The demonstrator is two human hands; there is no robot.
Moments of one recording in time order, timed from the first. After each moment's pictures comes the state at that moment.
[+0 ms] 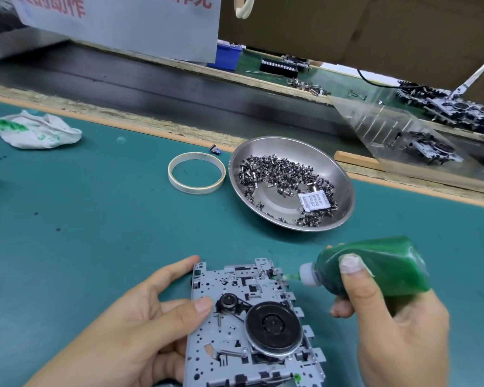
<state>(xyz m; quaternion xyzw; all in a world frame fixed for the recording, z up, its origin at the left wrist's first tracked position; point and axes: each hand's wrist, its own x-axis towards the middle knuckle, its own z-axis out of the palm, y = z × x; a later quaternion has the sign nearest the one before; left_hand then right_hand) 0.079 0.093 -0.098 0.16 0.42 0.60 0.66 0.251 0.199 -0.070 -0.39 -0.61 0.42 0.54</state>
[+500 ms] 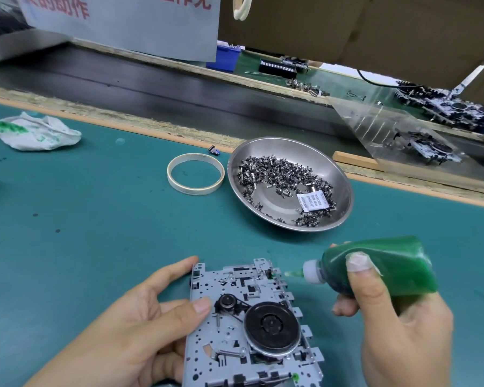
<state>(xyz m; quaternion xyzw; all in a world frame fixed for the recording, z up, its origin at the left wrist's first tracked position) 0.078 0.093 -0.101 0.17 0.45 0.59 0.65 0.253 0.198 -0.070 -0.39 -0.60 0.42 0.55</state>
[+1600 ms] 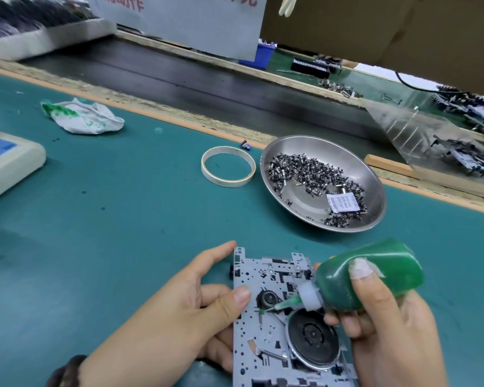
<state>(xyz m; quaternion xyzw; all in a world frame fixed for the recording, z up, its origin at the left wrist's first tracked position) 0.093 0.094 -0.098 0.22 0.49 0.61 0.58 0.241 0.191 -0.077 -0.36 -0.51 0.63 0.46</state>
